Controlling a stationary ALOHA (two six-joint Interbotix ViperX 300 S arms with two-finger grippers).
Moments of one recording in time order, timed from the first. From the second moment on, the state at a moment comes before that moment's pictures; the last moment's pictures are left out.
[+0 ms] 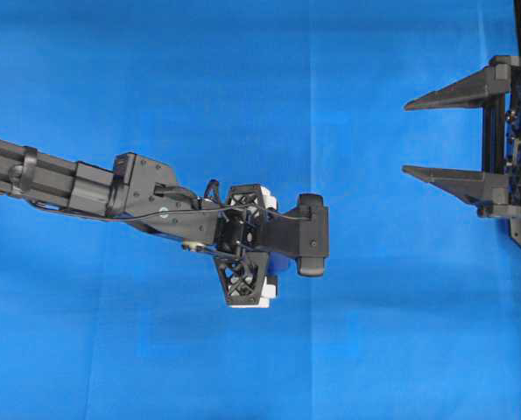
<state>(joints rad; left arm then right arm) -0.14 0.43 0.19 0.02 0.43 -0.15 -0.05 -0.86 1.14 0.02 -0.27 0.03</state>
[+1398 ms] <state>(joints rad) -0.14 0.16 0.05 0.02 0.82 -0.14 -0.05 -0.86 1.14 0.01 -0.28 0.03</state>
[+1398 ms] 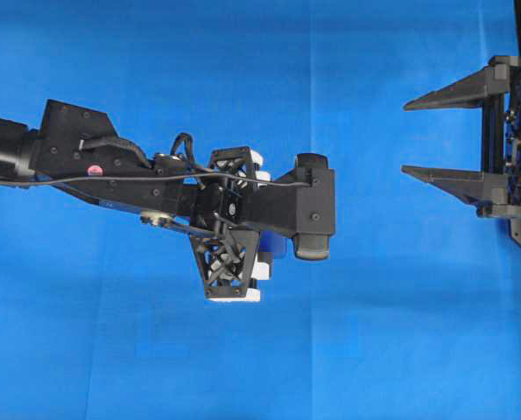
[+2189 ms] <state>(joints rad) -0.14 0.15 0.02 0.02 0.85 -0.14 -0.05 -0.86 1.14 0.01 -0.28 0.03</state>
